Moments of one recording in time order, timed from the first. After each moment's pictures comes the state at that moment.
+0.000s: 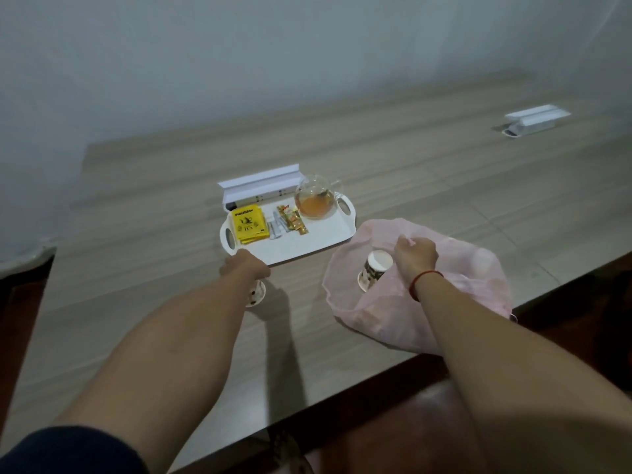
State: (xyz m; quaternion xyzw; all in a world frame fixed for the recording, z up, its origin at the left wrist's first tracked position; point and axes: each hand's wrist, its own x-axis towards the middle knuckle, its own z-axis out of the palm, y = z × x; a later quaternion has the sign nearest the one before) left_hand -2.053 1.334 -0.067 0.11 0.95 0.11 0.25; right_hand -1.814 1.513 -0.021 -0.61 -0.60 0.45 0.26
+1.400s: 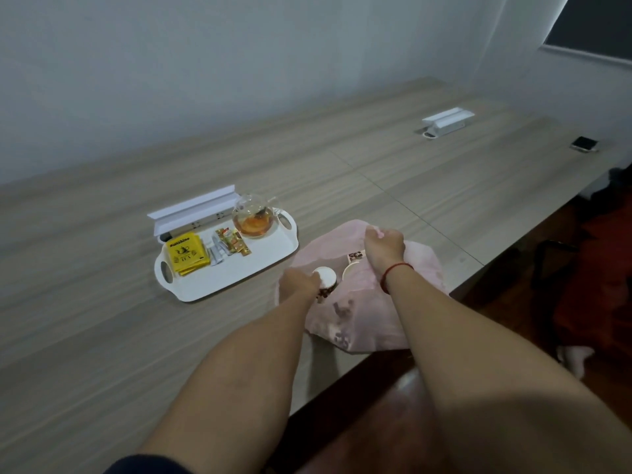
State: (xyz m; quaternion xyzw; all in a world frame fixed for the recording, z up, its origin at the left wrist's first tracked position) left_hand -1.880 1.457 -0.058 0.12 0.87 0.37 0.31; right_hand -1.770 1.547 0.012 -0.61 -0.55 0.47 0.33
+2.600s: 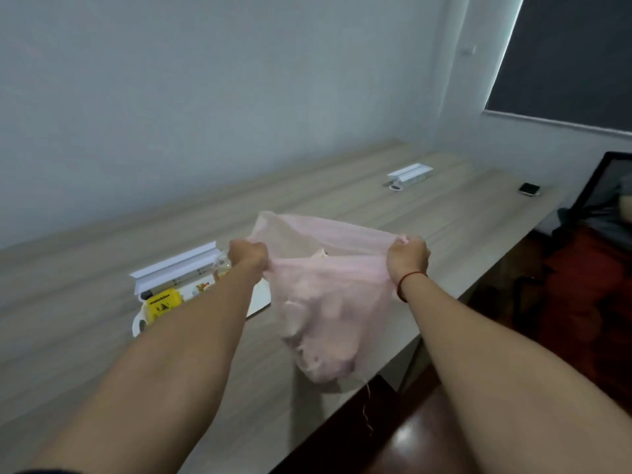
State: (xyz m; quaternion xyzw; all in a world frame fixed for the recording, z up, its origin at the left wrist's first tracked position) left_hand -1.926 1.493 0.084 0.11 0.81 0.54 0.19; right_hand -1.692 1.579 0.100 -0.66 -0.51 0.34 0.43
